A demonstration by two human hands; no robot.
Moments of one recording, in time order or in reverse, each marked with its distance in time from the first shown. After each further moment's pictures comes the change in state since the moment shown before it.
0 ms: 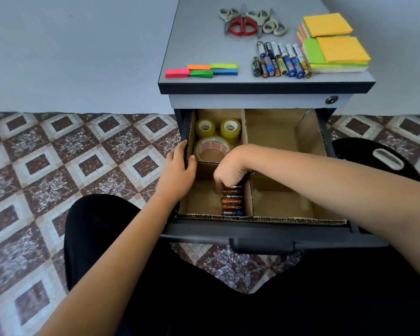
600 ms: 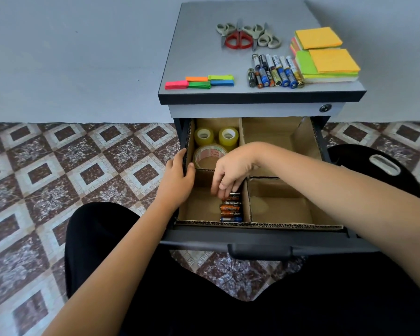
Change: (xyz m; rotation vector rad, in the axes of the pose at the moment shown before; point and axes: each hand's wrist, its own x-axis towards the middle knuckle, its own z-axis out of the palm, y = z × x) left_hand 0.000 -0.002 0.000 0.004 -0.002 0.004; right_hand -0.028 0.018 -0.001 0.560 0.093 -0.154
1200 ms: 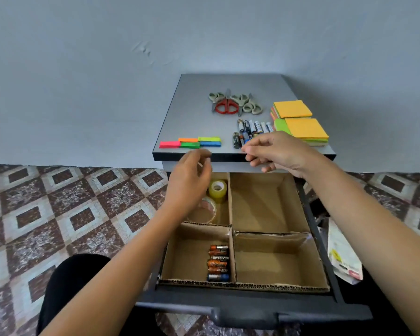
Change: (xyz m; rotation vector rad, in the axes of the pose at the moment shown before) left_hand 0.031 0.112 -0.026 -0.039 0.224 0.485; right_hand -0.126 0.029 -0.054 0.614 0.963 -0.256
